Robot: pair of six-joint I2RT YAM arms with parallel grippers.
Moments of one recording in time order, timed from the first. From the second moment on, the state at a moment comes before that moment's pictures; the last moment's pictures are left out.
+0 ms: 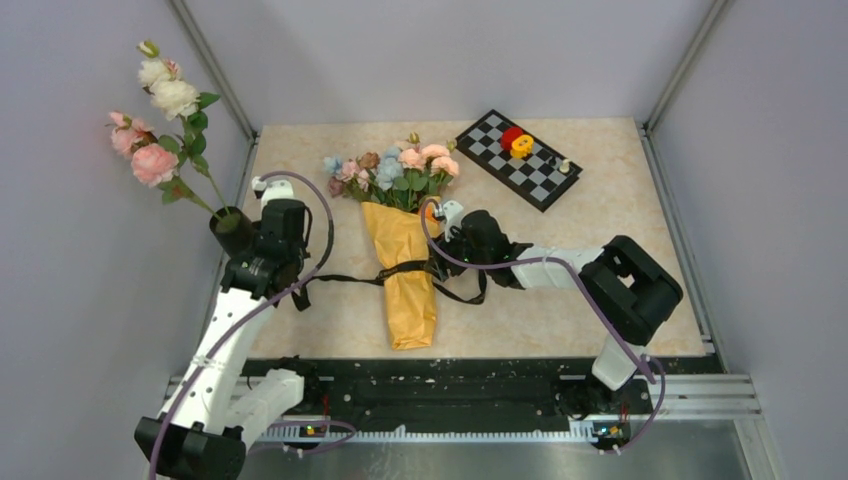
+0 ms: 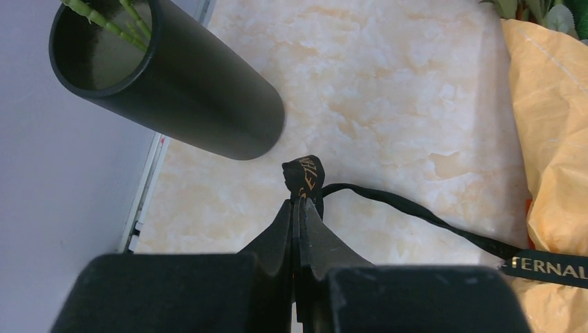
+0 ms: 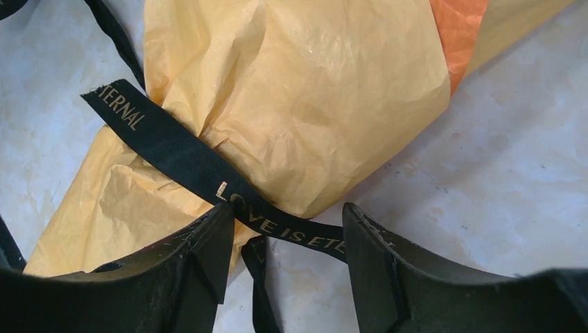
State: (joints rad) left arm -0.23 0.91 0.96 -0.76 -0.54 -0.24; right arm 0.77 1.73 0.87 0.30 -0.21 0.16
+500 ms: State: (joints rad) left arm -0.23 0.95 0.92 -0.72 -0.57 -0.23; right arm 0.77 1.72 0.85 0.27 -0.15 0.16
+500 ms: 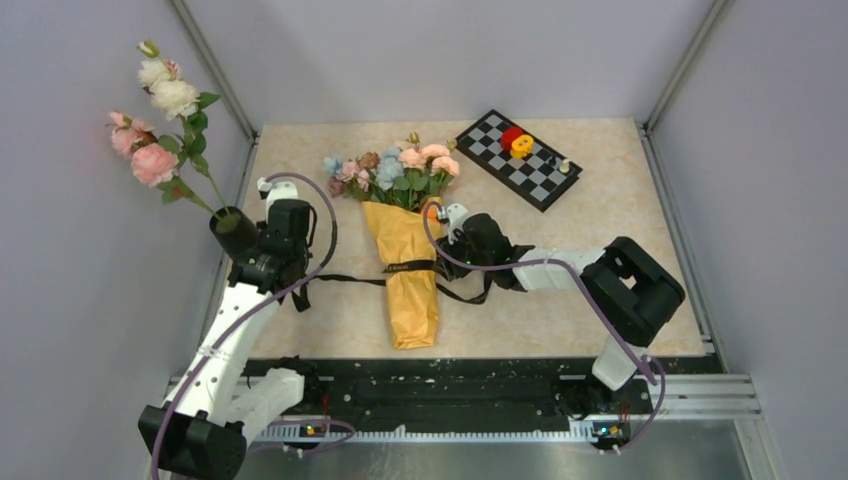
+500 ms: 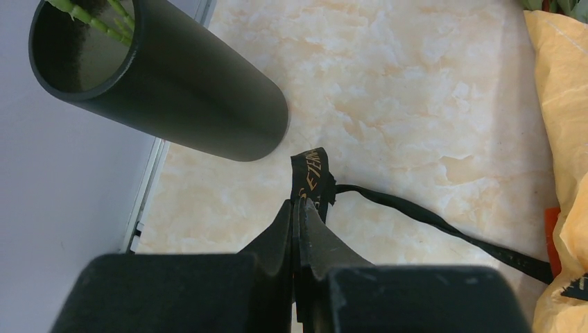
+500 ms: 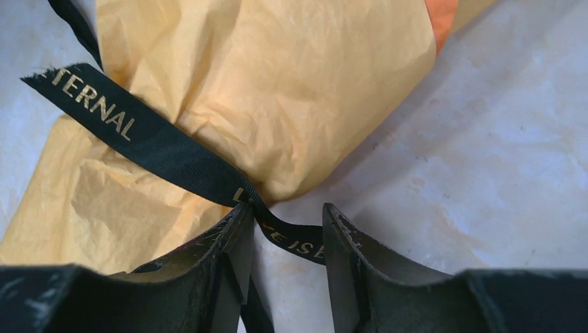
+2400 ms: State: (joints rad) left arm -0.01 1.41 1.20 -0.70 -0.36 -0.19; right arm 0.05 1.34 0.80 -0.15 0.34 0.41
